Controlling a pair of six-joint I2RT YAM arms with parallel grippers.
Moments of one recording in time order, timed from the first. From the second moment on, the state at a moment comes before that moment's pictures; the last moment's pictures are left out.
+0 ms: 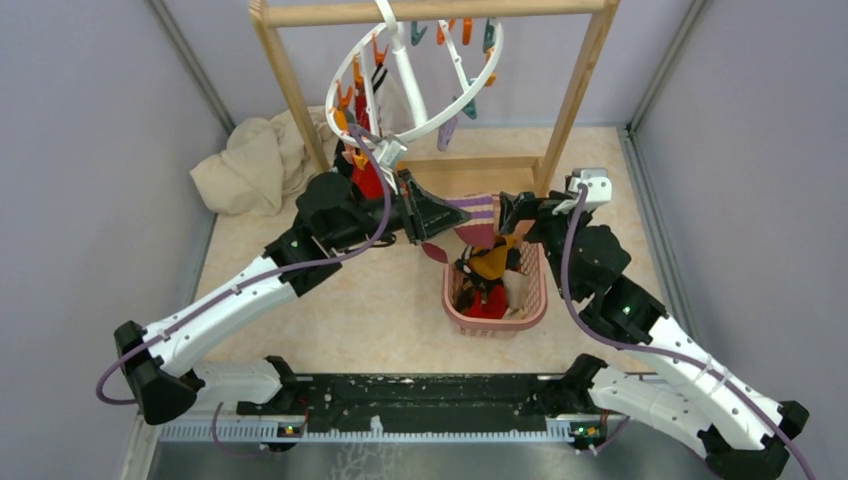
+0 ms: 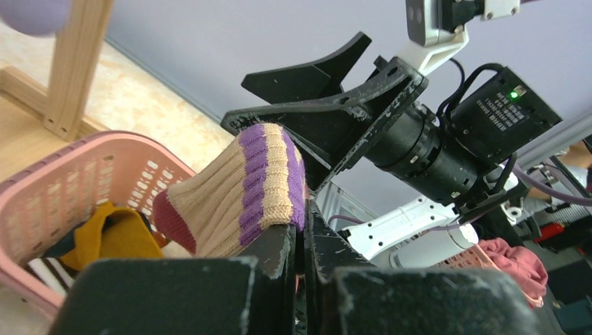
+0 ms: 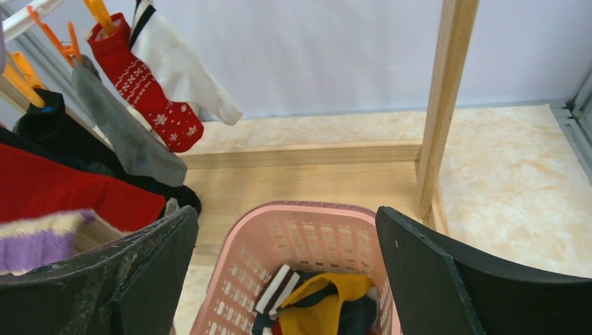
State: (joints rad) left arm -0.88 1.20 1.18 0.12 0.35 -0.61; right arm 0.81 0.71 0.89 -0.12 0.63 0.18
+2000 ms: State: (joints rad) left arm -1.04 0.79 0.75 -0.23 -0.31 -0.61; right arm 0.80 0.78 0.84 -0.13 0.53 0.21
